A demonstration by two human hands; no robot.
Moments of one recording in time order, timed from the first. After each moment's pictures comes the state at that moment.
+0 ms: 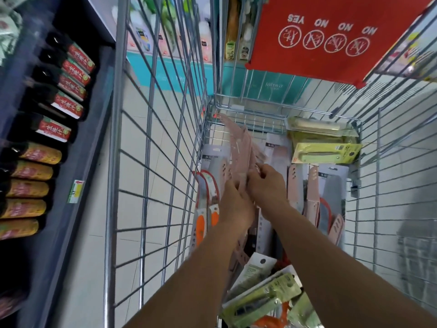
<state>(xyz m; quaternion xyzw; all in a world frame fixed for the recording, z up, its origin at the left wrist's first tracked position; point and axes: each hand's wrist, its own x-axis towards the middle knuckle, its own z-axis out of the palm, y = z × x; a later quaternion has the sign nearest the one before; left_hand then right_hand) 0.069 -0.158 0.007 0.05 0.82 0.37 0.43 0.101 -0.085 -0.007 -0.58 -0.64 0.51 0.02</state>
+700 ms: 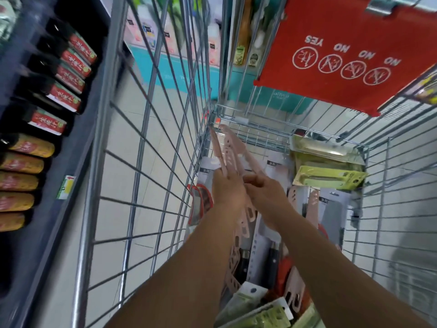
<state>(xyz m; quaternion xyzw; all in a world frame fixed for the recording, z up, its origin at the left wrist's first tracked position) 0.019 -0.103 0.016 -0.12 0.79 0.45 0.40 0.084 -0.050 0.001 -0.52 -0.57 0.63 -0.05</state>
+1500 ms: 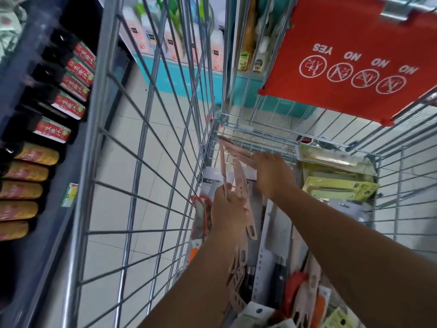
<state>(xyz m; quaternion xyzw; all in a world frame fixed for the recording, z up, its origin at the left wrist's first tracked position) 0.026 -0.119 -0.001 -0.14 0.76 0.45 0.44 0.040 0.006 -0.029 -0.31 -0.92 0.15 -0.18</state>
